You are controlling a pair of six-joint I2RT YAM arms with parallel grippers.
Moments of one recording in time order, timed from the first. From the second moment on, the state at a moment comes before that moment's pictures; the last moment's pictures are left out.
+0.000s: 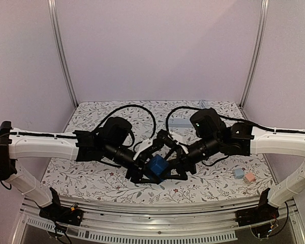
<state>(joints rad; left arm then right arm) -1.02 1.47 0.93 -0.10 0.67 0.06 1.05 1.41 1.06 -0.33 -0.54 0.04</state>
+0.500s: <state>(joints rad) -1.00 1.43 0.83 0.00 0.66 -0.02 1.04 1.19 0.95 -0.24 -0.30 0.11</state>
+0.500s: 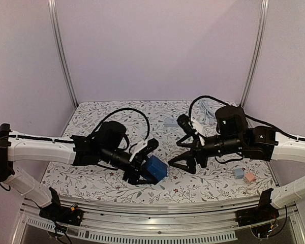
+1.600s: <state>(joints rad) -0.93 1.50 1.03 -0.47 -0.21 -0.43 1.00 1.19 0.80 0.05 0.51 0.47</state>
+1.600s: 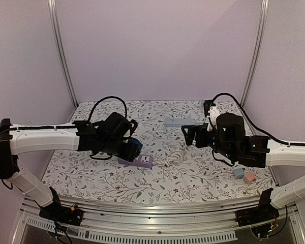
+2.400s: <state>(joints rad) -0.87 1.76 1.36 -0.78 -0.18 -0.44 1.00 1.31 0.87 -0.16 0.56 0.90</state>
